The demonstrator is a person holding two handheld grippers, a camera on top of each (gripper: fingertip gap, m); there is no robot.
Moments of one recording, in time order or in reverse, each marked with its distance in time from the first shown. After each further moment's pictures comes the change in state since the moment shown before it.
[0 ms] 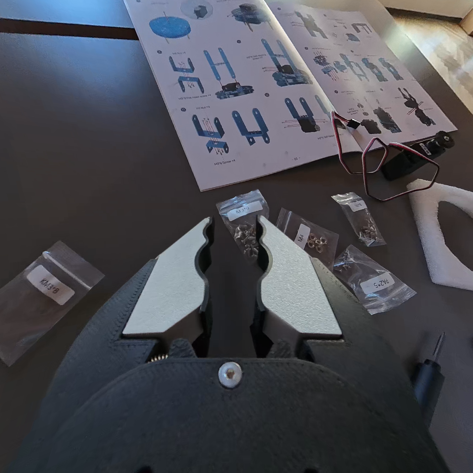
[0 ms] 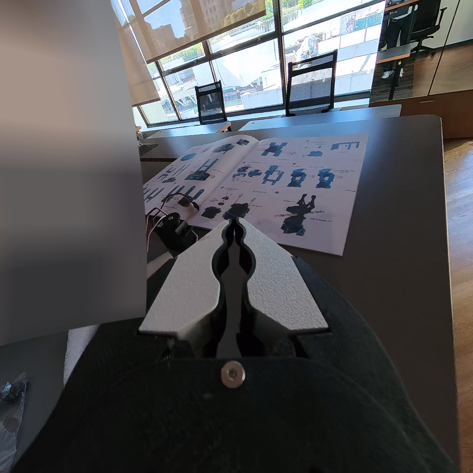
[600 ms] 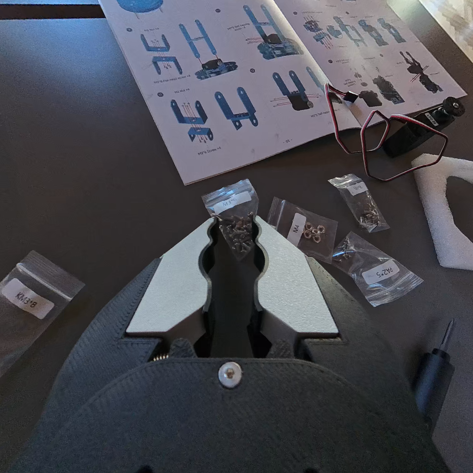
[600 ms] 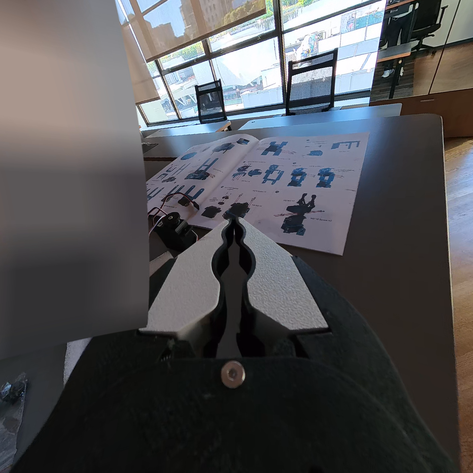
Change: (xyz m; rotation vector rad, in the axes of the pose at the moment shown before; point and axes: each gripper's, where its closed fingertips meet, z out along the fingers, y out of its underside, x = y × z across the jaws) left arm 0.008 0.010 0.007 -0.058 0.018 0.065; right arm 0.000 0.000 0.000 -0.004 0.000 0.001
